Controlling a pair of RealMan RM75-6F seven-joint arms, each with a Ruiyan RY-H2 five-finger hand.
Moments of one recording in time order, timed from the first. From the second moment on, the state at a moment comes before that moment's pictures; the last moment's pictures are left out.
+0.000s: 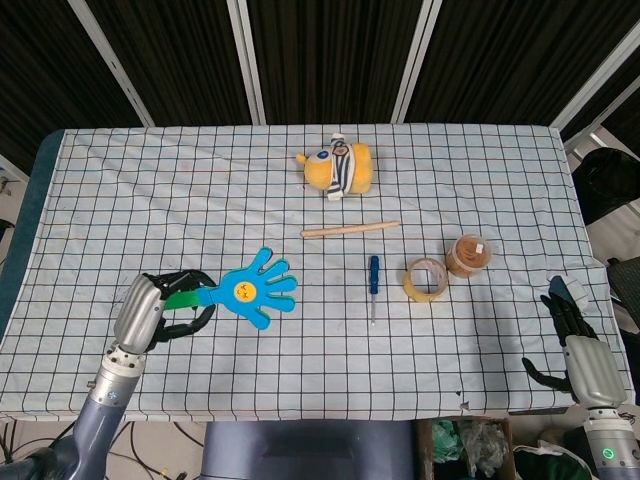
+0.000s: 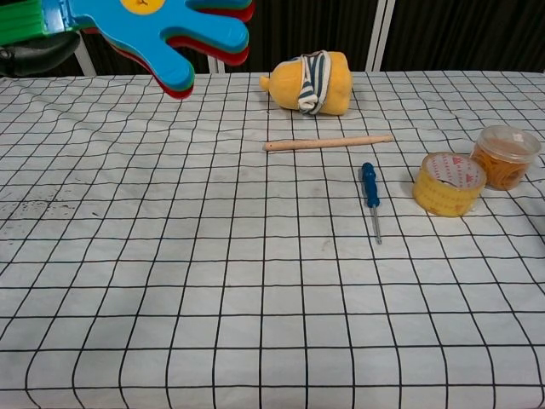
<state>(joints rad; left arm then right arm) -0.39 -1.47 -0.16 -1.67 1.68 1.49 -0.11 0.08 -1.10 0.05 -1.70 -1.42 1.38 0.12</state>
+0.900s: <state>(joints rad) -0.39 -1.42 -0.21 -1.86 1.45 1.35 -0.04 0.08 -1.10 0.05 -1.70 -1.42 1.37 0.12</state>
